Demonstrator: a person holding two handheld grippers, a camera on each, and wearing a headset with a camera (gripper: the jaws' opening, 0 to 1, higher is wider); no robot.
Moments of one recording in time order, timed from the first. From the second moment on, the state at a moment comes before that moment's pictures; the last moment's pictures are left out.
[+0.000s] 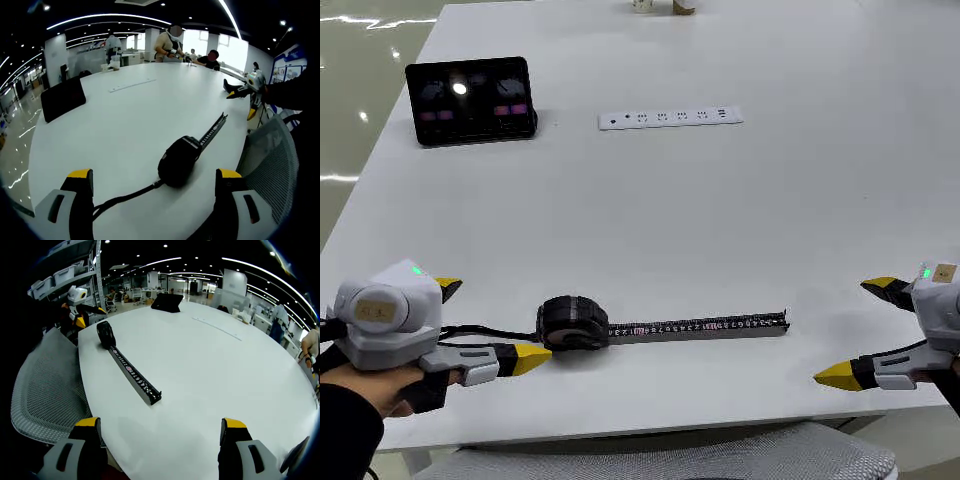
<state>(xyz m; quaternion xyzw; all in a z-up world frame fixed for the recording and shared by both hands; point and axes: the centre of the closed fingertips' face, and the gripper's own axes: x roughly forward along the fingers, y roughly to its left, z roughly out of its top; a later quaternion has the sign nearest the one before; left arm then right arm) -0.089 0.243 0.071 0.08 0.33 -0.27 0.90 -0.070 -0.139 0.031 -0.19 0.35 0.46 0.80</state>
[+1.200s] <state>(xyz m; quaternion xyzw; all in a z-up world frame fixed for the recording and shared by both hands) -0.085 0.197 0.067 0.05 0.36 -0.21 0.91 -0.050 -0.115 0.027 -0.28 0.35 0.51 0.73</state>
